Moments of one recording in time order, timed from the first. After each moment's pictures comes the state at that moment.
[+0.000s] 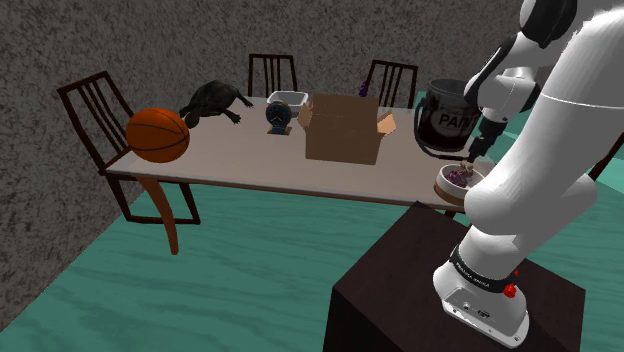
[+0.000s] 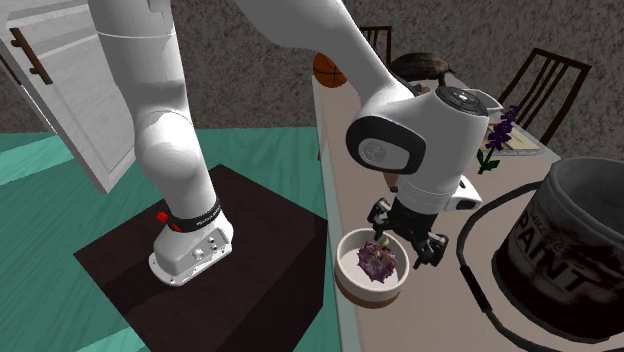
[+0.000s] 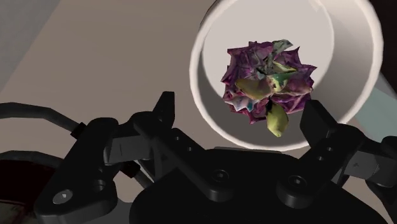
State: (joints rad) arm -0.48 0.11 -0.76 -2.34 0.12 2.38 -1.18
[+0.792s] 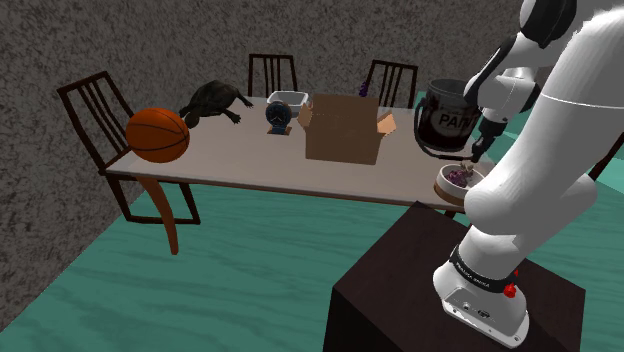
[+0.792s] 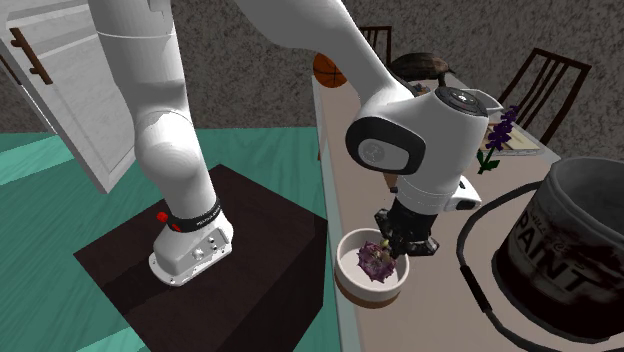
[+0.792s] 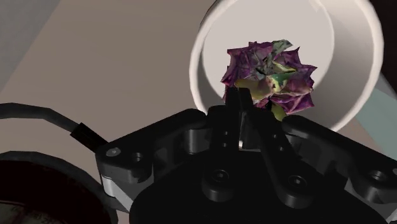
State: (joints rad) arm -0.48 0.11 -0.76 -2.34 0.12 2.38 -1.18
